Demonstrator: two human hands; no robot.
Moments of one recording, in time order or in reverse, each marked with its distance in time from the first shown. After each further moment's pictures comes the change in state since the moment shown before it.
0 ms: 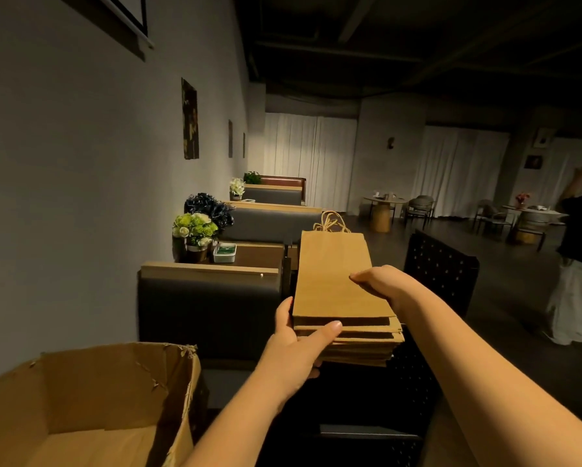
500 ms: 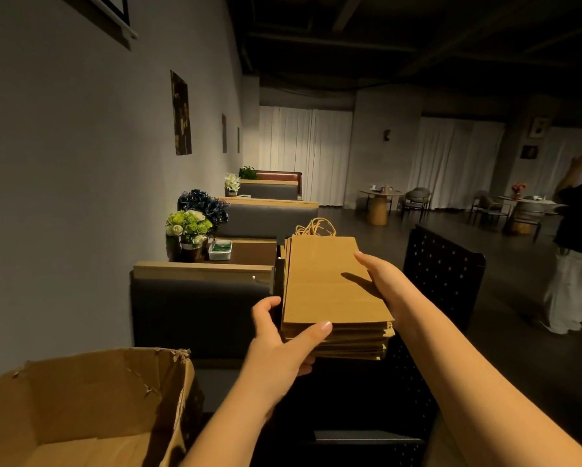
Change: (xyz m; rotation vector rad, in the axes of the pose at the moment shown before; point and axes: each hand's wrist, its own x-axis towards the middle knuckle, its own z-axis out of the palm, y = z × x) left_hand 0.012 -0.003 -0.010 0.006 0.092 0.087; right_hand 0.024 0.011 0.006 0.429 -0.132 -0.032
